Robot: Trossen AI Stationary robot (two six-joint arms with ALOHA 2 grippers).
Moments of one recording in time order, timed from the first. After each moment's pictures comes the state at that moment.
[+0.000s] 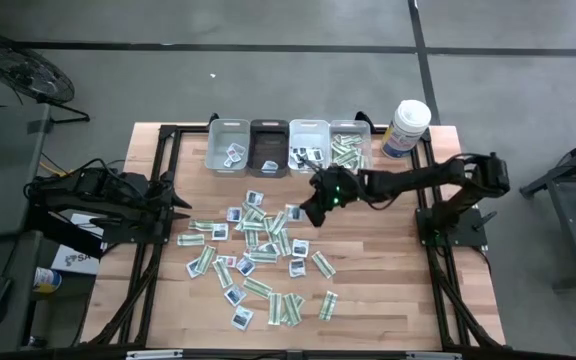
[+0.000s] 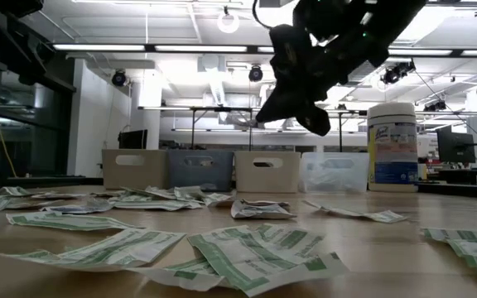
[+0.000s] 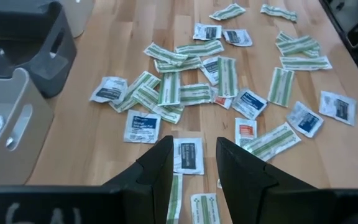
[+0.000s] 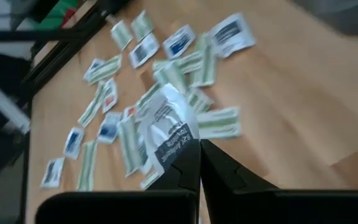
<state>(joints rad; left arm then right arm) -0.12 0.23 0.62 -1.02 -0.07 -0.11 -0.12 1.57 0.86 0.09 -0.14 0.62</state>
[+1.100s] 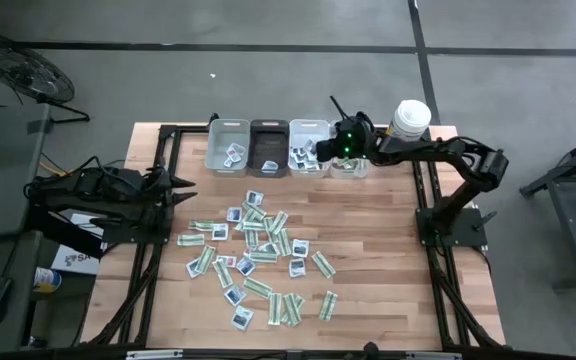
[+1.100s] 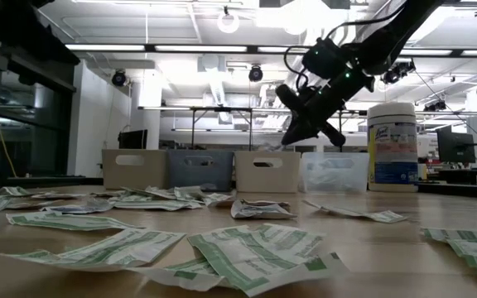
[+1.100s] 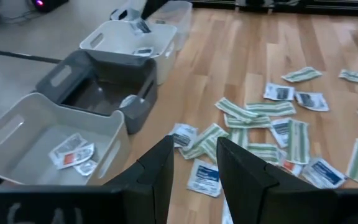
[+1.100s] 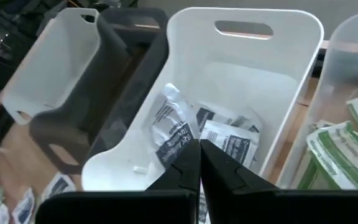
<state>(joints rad) -0.12 0.23 0.62 -0.86 -0.39 -0.14 -0.58 1.61 0.86 0.12 -0.01 0.66</state>
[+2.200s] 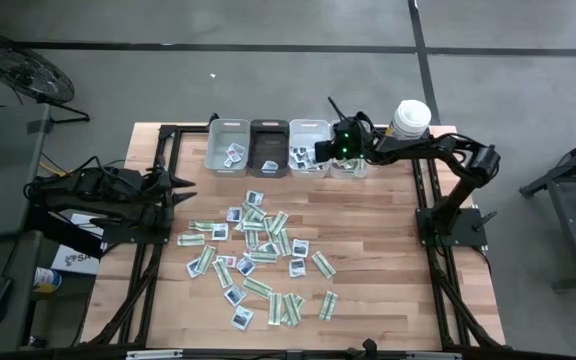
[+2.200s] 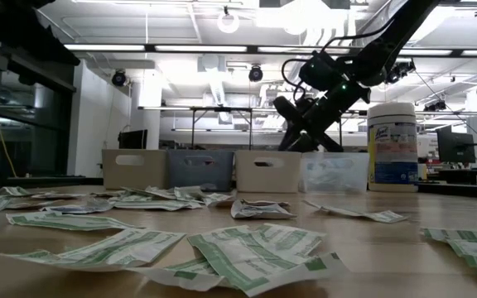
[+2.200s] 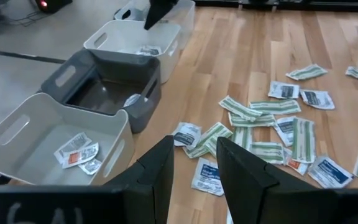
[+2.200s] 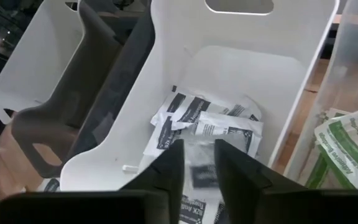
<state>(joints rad) -0.12 0.23 0.62 -0.87 -0.39 -0.12 -0.62 1.68 0.86 0.17 -0.06 0.68</state>
